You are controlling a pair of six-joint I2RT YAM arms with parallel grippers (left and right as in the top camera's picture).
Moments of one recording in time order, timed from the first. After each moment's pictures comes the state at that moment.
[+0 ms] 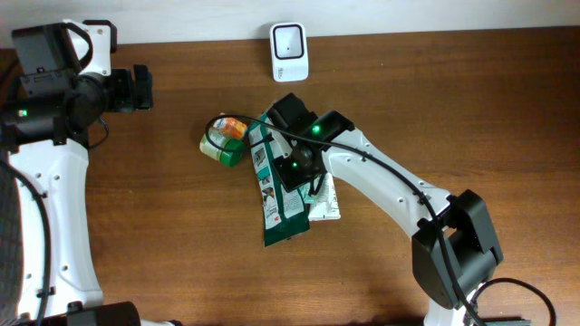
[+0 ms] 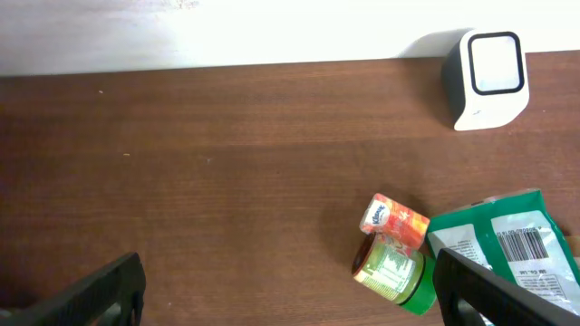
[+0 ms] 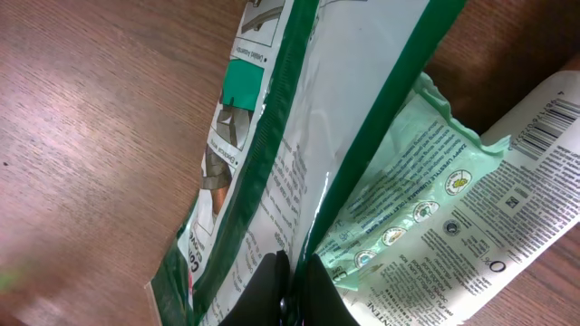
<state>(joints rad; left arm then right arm) 0.16 1.61 1.76 -0.91 0.14 0.15 0.63 1.94 1.59 -0.97 -0.14 0.15</state>
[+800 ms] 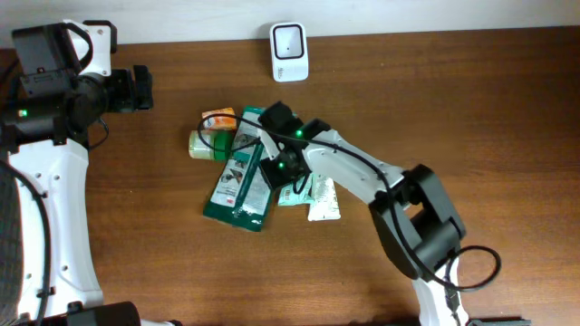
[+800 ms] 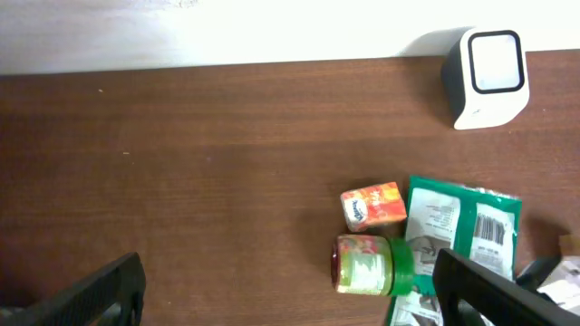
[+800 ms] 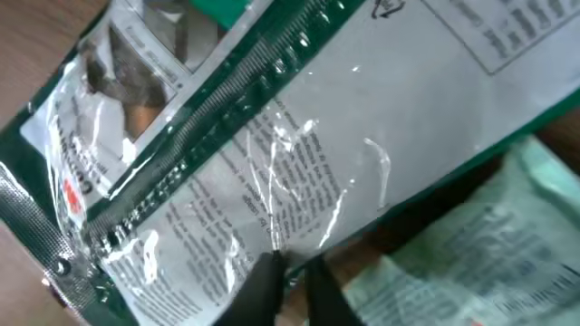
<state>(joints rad) 0.16 1.61 1.76 -0.91 0.14 0.15 0.63 2.14 1.59 -0.74 -0.27 0.21</state>
